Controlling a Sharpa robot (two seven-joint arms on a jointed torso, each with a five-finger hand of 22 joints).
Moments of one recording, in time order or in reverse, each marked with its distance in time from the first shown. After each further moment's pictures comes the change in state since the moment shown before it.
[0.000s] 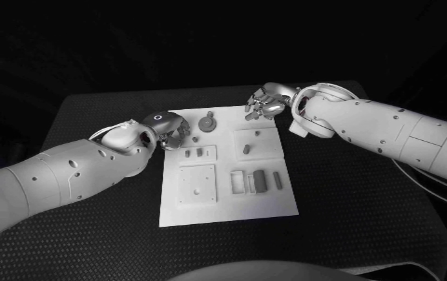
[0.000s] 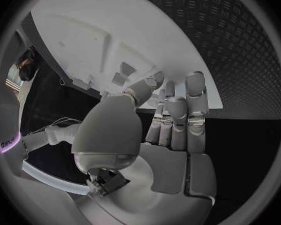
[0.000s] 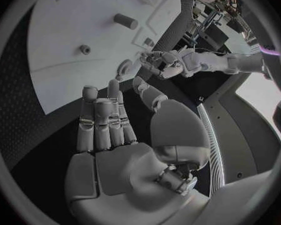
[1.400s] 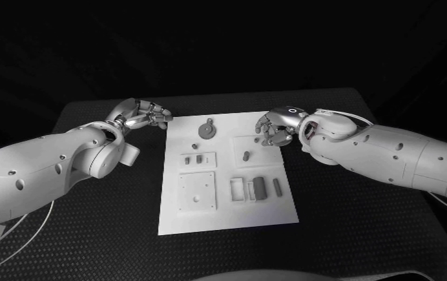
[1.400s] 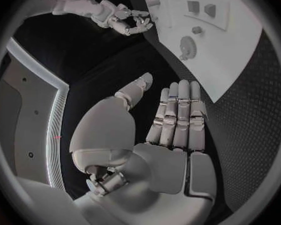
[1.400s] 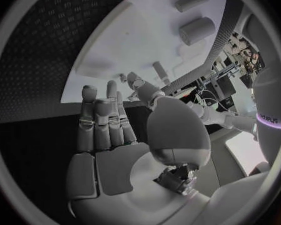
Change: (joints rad) left arm 0.037 -0.206 0.064 0.154 1.155 0.033 0.236; left_hand -0.156 0.022 -0.053 0.014 -0.004 0.018 0.017 0.054 0.013 -0.030 0.049 0.000 0.016 -0.390 0.125 -0.571 -0.193 0.006 -0.478 0.130 -0.326 -0.317; right arm -0.028 -0.074 -0.106 0.071 -0.460 -0.165 0.010; right_hand 0.109 -0.026 0.009 -0.036 0.000 -0.011 0.011 -0.015 -0.009 -0.028 0.025 -0.113 -0.127 0.005 0.016 0.000 -0.002 0.000 0.000 0.000 0.004 0.000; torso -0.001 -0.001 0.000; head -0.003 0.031
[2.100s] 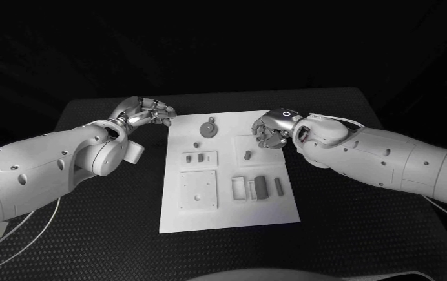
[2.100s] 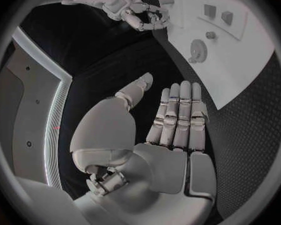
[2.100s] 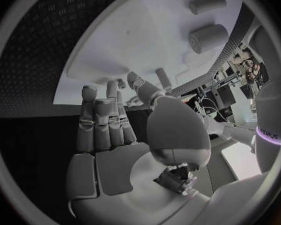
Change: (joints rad) left arm 0.000 0.000 0.000 0.010 0.077 0.023 0.033; left_hand -0.003 0.003 -0.007 -0.007 0.000 -0.007 0.001 0.004 0.000 -0.015 0.006 0.000 -0.013 -0.002 0.016 -0.077 0.008 0.000 -0.014 0.014 0.000 -0.071; right arm -0.021 0.055 -0.007 -0.037 -0.085 -0.037 -0.026; right_hand 0.004 -0.004 0.001 -0.001 0.000 0.006 -0.003 0.004 -0.006 0.014 0.000 -0.029 -0.032 0.004 0.003 0.004 -0.004 0.000 0.008 -0.003 0.000 0.000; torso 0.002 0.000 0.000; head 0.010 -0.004
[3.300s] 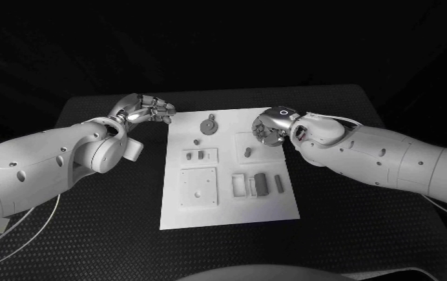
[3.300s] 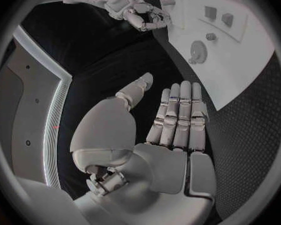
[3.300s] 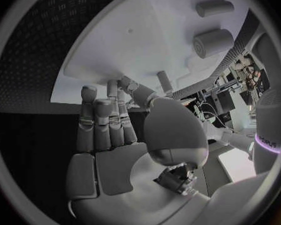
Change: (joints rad) left arm 0.000 -0.006 0.000 0.003 0.006 0.011 -0.004; left_hand 0.000 0.000 -0.008 -0.003 -0.004 -0.011 0.004 0.000 0.000 -0.004 0.004 0.000 -0.004 0.004 0.004 -0.023 0.013 0.000 0.000 0.000 0.000 -0.021; right arm -0.008 0.020 -0.002 -0.011 -0.059 -0.018 -0.013; right_hand 0.042 0.097 0.096 0.001 0.000 0.131 -0.028 0.052 0.005 0.100 -0.014 -0.067 -0.050 0.027 -0.009 0.000 -0.008 0.000 0.016 -0.002 0.004 0.000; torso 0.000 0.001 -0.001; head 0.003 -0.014
